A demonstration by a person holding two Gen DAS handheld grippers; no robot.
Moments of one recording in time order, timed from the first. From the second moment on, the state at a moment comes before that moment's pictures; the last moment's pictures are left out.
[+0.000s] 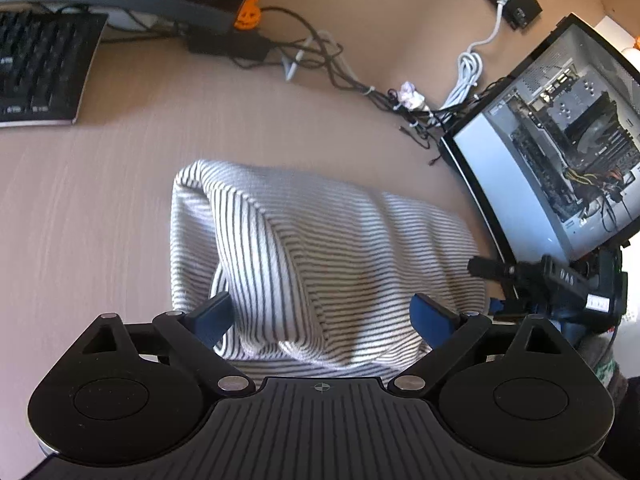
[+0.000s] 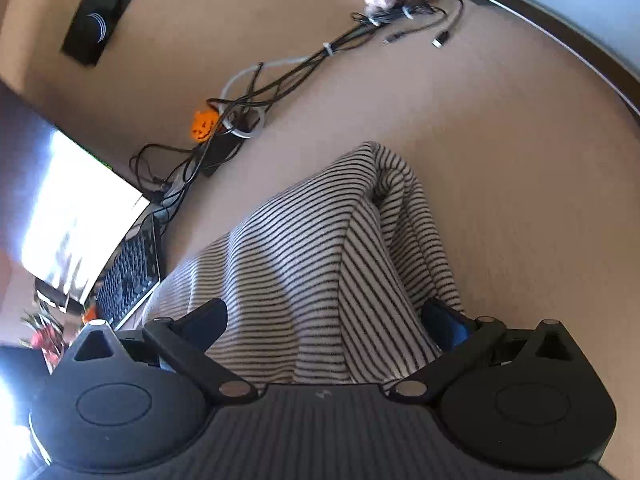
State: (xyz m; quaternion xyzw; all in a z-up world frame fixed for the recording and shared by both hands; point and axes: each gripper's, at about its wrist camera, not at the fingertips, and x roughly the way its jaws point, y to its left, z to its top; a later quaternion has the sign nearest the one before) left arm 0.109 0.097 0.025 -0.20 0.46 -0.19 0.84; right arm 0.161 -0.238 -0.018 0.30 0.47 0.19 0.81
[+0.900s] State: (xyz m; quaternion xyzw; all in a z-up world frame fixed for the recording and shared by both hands) left arm 0.111 0.120 0.047 -0.22 0.43 -0.18 0.86; right arm 0.138 -0.224 0.021 0.11 0.37 0.17 0.91
